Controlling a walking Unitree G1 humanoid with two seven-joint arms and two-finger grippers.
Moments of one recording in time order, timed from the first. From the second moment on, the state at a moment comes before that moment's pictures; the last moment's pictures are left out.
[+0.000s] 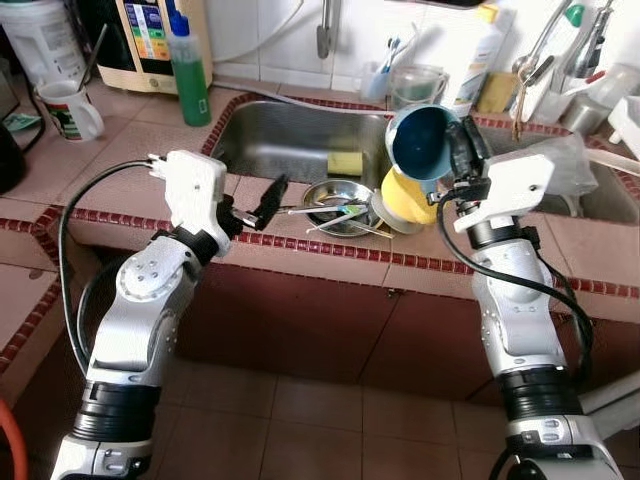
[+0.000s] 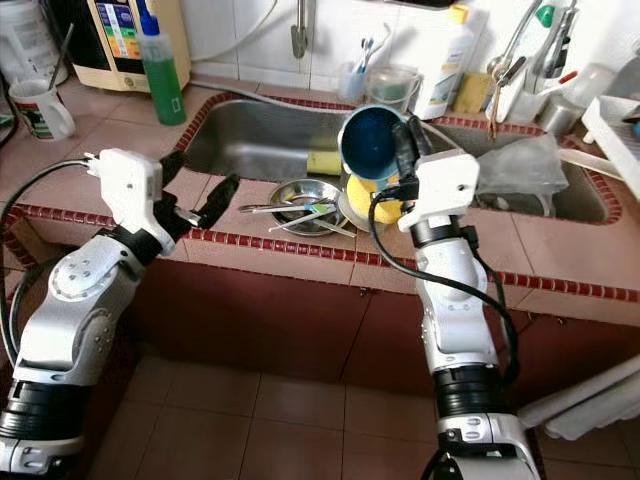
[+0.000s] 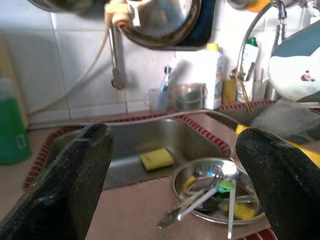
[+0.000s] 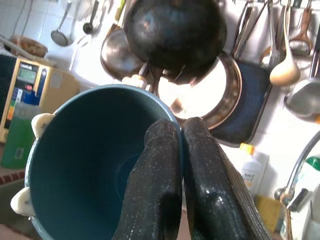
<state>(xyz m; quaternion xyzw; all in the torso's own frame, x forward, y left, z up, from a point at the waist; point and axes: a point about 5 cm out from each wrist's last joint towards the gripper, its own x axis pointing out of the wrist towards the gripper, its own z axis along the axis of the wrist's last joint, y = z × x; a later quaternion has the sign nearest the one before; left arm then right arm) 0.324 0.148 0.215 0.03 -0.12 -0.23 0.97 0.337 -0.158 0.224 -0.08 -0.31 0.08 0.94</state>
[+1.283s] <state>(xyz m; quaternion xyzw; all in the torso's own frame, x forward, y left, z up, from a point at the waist) 0.324 0.149 0.218 0.04 -0.13 -0.23 0.96 0.336 -0.146 0.228 -0.08 -0.32 0.11 0.94</state>
